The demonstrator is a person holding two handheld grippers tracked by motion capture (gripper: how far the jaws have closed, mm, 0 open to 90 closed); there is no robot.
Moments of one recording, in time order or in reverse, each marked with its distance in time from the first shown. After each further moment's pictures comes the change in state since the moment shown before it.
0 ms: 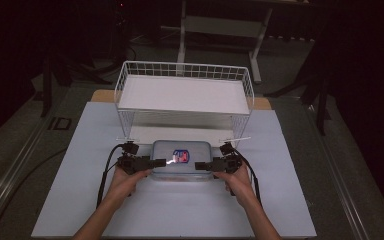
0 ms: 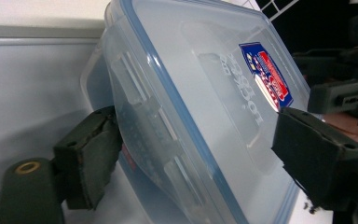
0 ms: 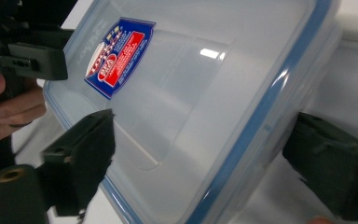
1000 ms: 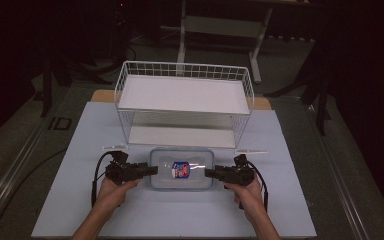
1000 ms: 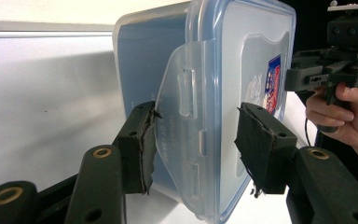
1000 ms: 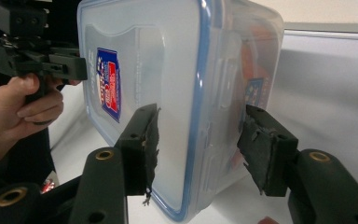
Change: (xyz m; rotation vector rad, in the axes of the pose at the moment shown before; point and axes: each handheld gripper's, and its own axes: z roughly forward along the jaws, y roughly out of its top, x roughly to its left) left arm -0.018 -0.025 -0.037 -0.041 -0.038 0.106; right arm 0.008 -0.038 -0.039 -0.140 0.074 -0.021
